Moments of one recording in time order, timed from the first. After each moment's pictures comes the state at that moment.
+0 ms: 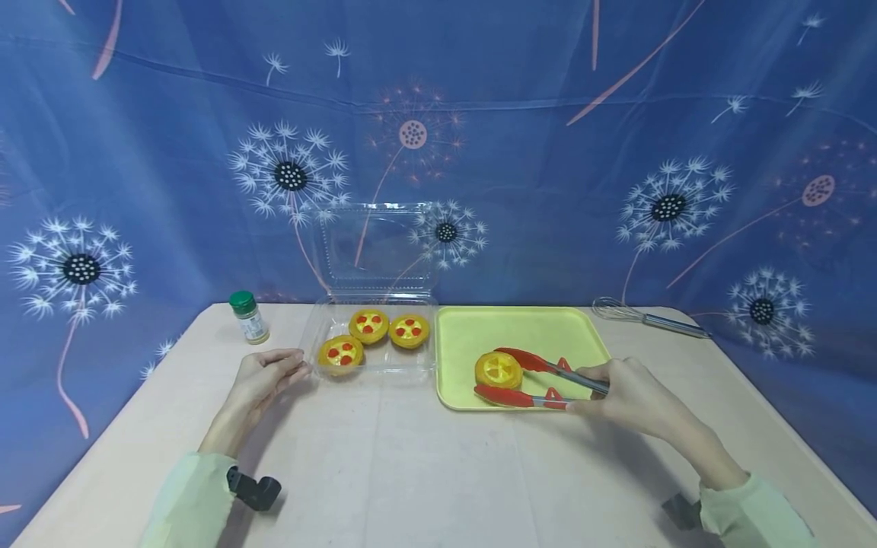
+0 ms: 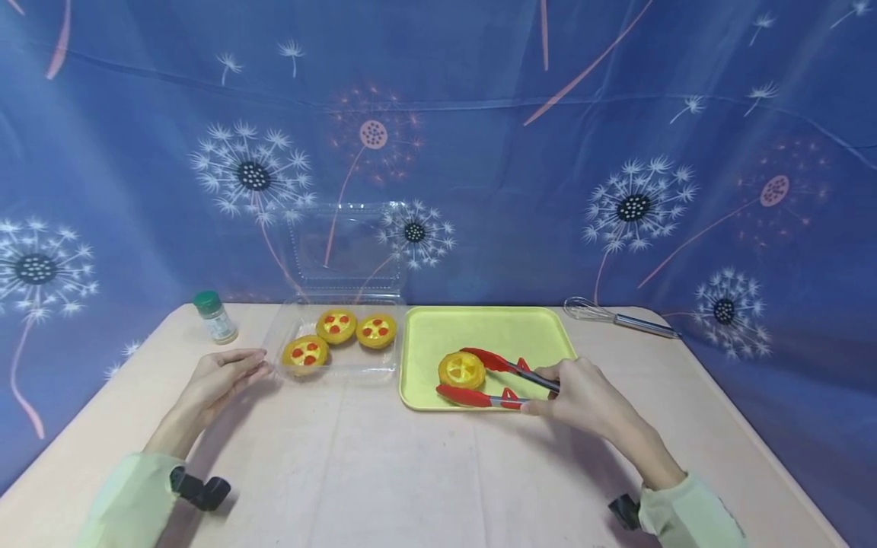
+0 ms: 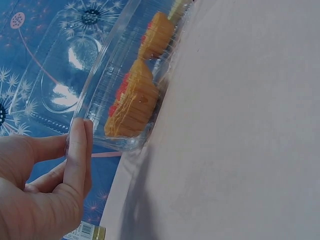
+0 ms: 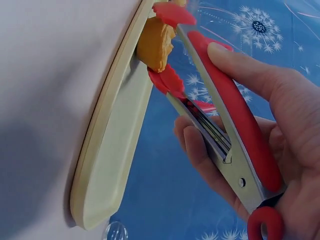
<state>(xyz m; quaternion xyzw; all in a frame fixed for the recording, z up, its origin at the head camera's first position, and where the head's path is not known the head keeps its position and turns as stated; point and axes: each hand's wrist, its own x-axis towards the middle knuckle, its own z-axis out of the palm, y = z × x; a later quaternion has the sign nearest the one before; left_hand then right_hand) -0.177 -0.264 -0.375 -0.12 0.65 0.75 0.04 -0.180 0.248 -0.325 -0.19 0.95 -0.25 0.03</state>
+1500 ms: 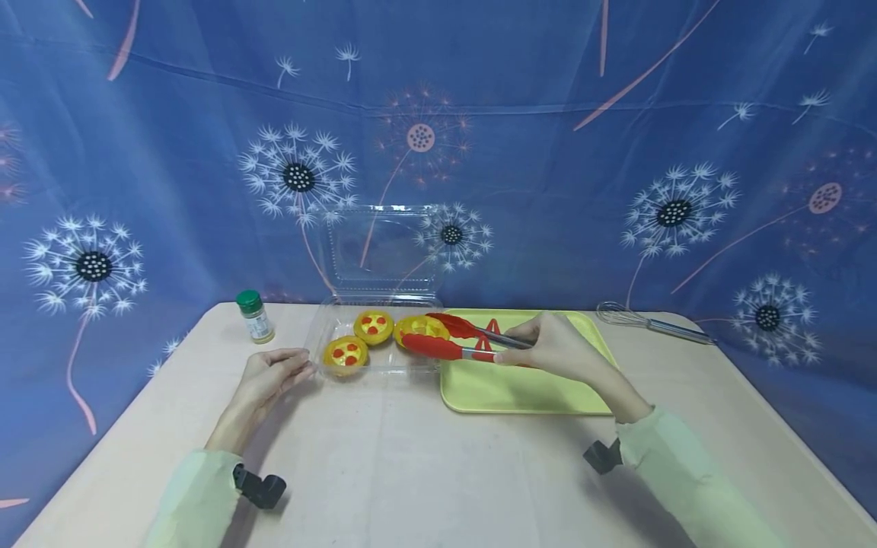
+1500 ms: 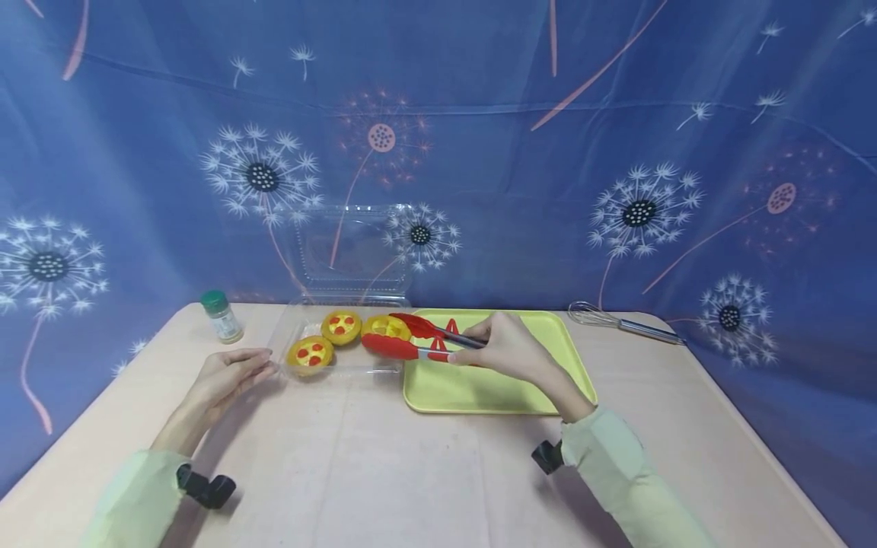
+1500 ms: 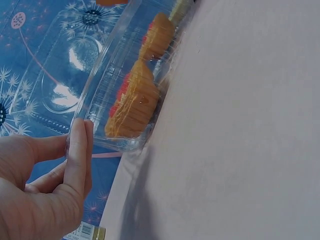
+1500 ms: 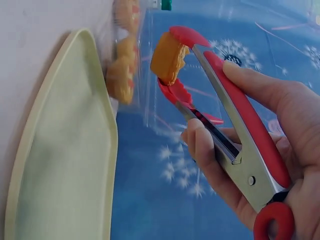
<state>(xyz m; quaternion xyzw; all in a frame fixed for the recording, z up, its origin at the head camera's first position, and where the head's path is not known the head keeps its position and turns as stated) -0.178 -0.265 -0.378 -0.12 0.66 0.74 0.03 -0.225 0.159 -0.297 -0.23 0.91 -0.34 0.06</state>
